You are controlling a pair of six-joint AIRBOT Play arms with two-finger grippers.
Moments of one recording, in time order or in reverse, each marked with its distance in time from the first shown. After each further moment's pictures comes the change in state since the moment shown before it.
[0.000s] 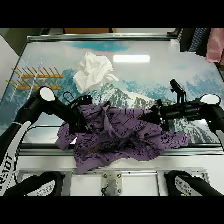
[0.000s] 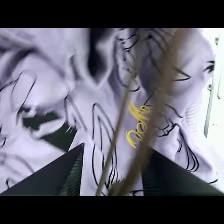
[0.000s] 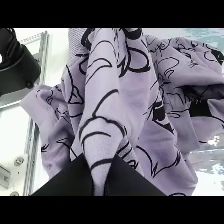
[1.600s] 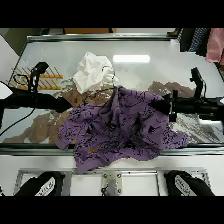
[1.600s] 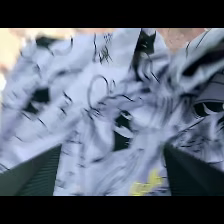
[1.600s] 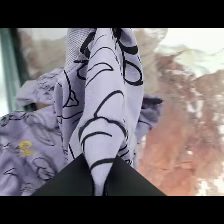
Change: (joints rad) left arm 0.235 0.246 0.056 0.034 0.167 -0.790; right arm -0.140 0.148 0.019 0.036 -0.163 0.131
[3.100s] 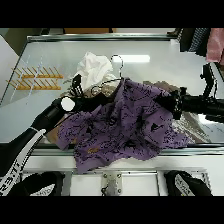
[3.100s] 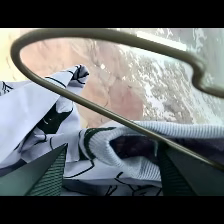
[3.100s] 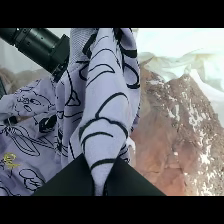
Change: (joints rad) left arm -0.497 -0.253 -0.120 -0.077 0.749 -0.646; right arm -0.036 0.053 0.001 0.003 -0.035 0.057
